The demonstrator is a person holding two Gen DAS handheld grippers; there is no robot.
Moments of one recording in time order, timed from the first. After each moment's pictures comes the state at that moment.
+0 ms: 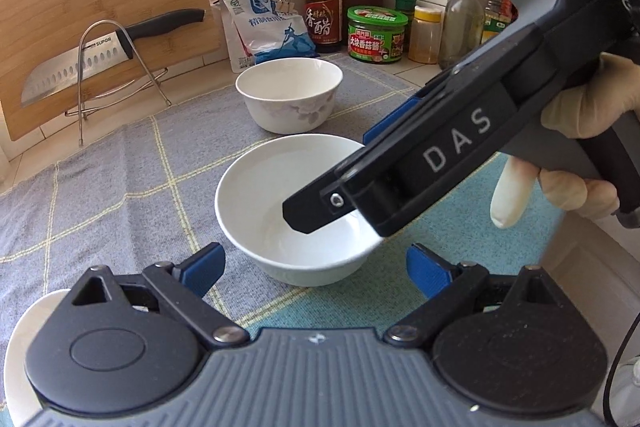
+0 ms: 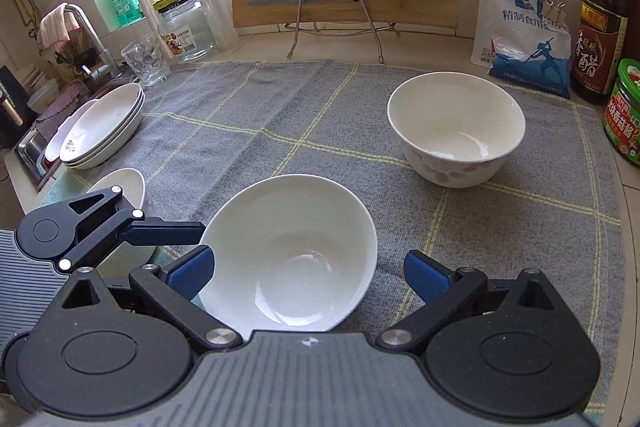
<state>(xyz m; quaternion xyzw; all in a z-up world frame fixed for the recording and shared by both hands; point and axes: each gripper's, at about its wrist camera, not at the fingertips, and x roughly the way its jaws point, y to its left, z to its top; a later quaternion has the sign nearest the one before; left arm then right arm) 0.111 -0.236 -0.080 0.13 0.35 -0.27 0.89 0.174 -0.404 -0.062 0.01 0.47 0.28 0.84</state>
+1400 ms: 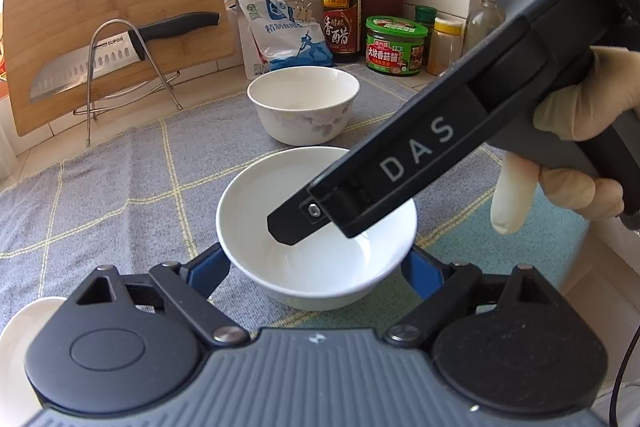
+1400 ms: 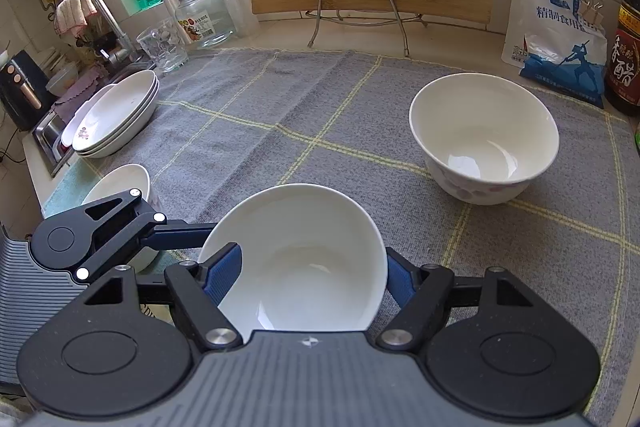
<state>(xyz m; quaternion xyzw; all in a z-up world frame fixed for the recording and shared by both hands) 0.118 -0.243 -0.086 0.11 0.33 -0.25 0.90 0.193 -0.398 -0.066 0.00 0.49 0.31 0.82</state>
